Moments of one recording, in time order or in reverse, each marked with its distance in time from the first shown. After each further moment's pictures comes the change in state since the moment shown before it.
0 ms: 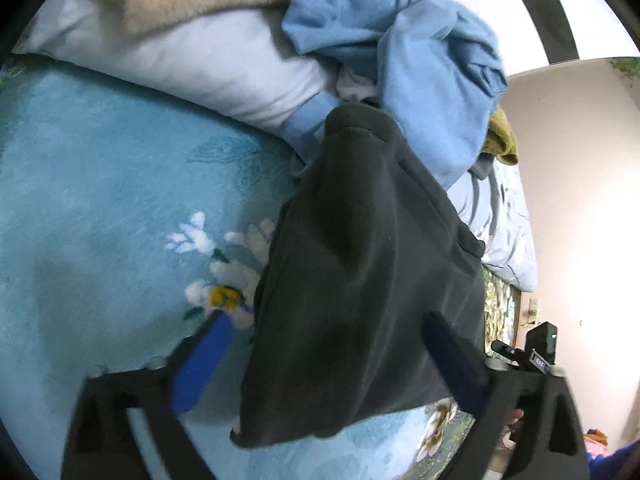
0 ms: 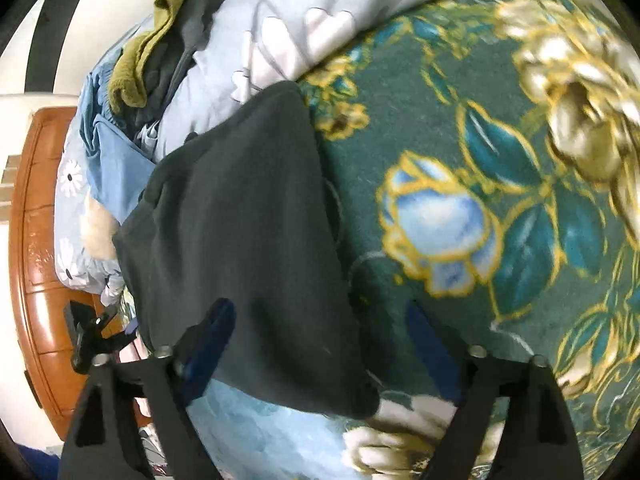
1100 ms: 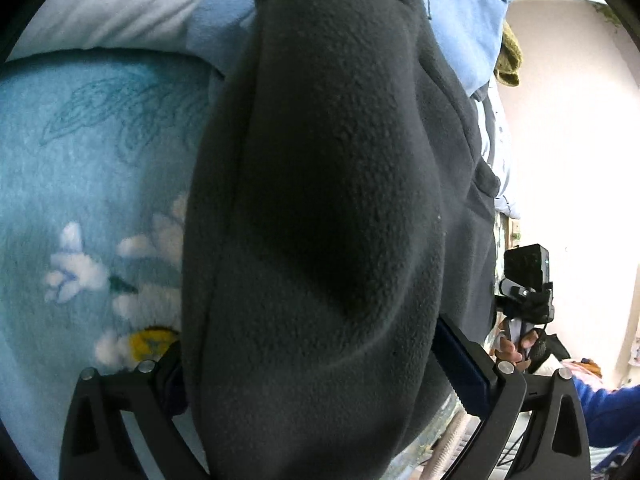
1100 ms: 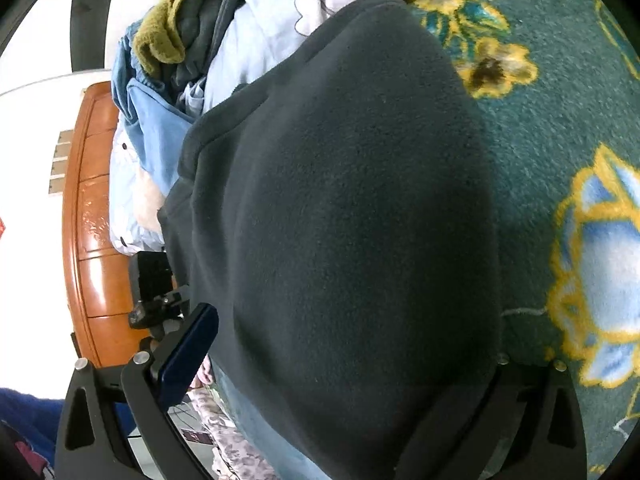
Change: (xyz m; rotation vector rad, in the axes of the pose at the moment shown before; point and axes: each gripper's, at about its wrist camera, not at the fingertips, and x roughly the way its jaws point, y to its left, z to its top) left arm 0.080 -0.001 0.011 0.132 0.298 -0.105; right arm 0.053 0.019 0.057 -0.109 0.156 0.250
